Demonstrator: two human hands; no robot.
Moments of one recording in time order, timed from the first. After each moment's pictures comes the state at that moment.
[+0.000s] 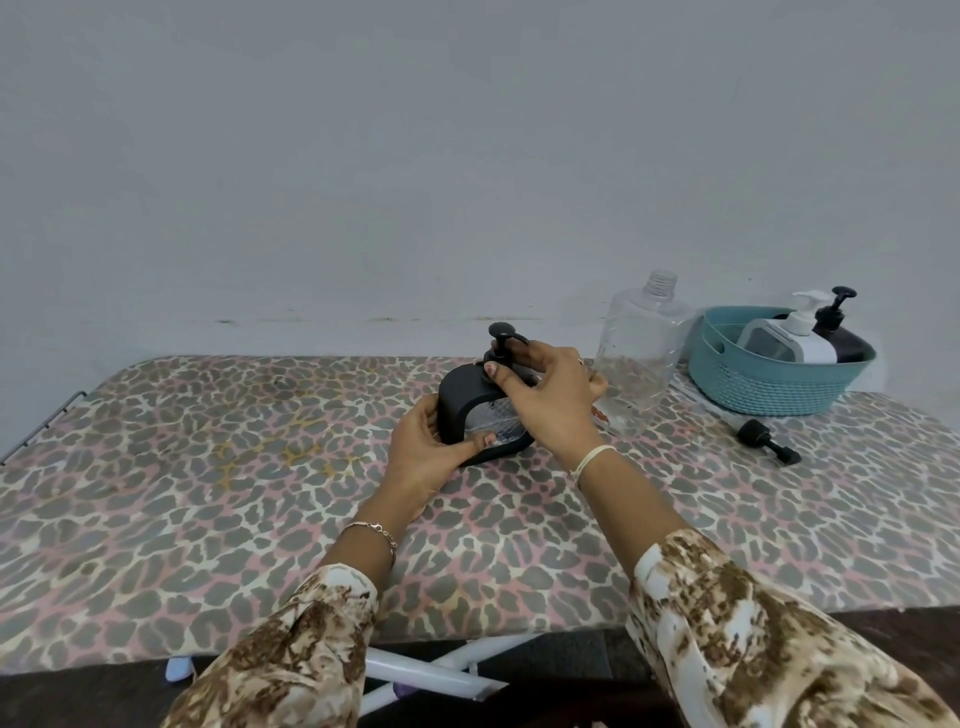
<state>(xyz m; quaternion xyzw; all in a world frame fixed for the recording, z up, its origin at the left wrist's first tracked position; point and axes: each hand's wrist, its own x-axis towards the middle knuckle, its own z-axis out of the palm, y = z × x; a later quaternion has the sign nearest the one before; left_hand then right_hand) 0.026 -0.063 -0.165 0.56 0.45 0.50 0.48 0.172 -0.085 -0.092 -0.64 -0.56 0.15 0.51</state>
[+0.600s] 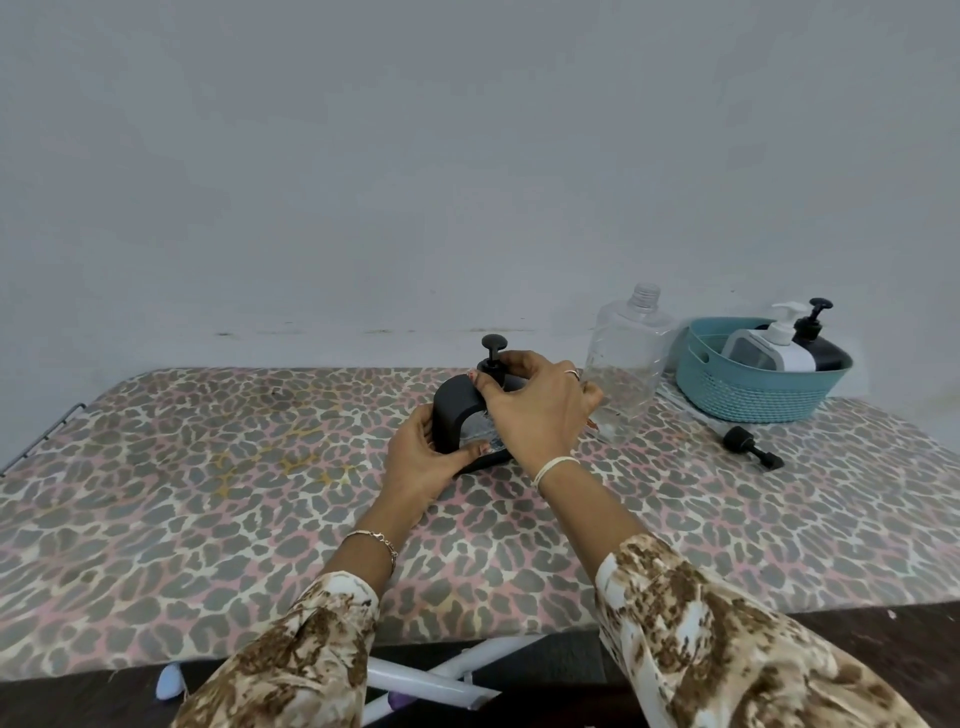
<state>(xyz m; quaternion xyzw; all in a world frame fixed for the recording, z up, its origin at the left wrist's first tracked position) 0.029 -0.069 -0.161 0.58 0.46 0.50 0.44 0.149 -0.096 -0.086 -0.72 -0.49 -0.06 0.49</state>
